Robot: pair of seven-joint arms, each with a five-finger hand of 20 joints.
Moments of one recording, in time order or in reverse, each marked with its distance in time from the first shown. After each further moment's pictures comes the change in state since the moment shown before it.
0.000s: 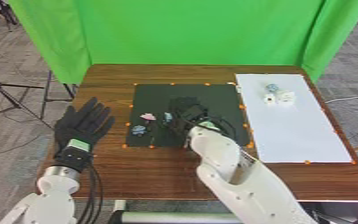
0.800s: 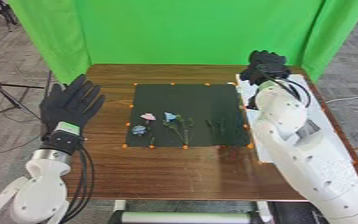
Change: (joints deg) left arm -4.4 2.4 -2.2 0.2 1.5 -1.9 0.8; right arm 4.4 11.3 17.4 -1.2 4.9 0.4 12.1
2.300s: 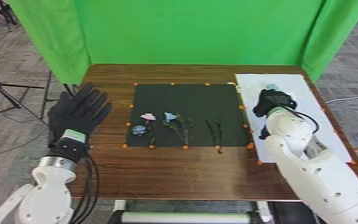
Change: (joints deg) left arm 1.5 -0.6 1.8 -0.8 0.4 -0.2 -0.1; right arm -6.7 2.7 2.3 4.0 5.4 -7.5 0.7
